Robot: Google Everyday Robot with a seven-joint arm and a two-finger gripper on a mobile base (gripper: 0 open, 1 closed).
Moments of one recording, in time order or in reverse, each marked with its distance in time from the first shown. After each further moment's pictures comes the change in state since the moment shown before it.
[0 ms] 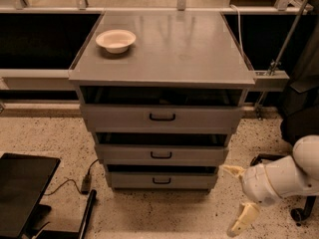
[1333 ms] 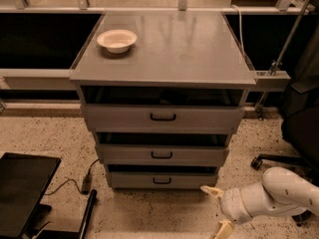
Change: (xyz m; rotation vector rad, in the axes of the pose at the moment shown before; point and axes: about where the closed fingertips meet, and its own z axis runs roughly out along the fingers) arm 0.057 0.001 0.122 -0.078 -0.134 0.011
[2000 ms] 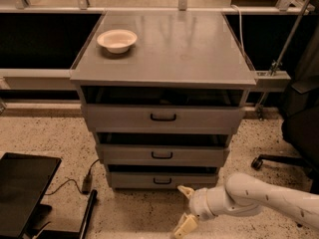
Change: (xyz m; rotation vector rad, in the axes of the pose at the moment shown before) arm -0.015 -0.036 0.104 0.048 -0.042 0.134
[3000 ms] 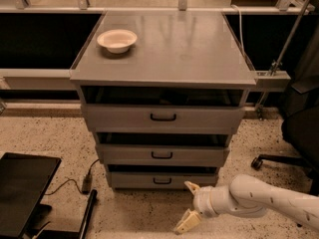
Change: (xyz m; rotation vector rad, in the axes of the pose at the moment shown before) arm 0.011 -0.028 -0.008 0.123 0.023 0.012
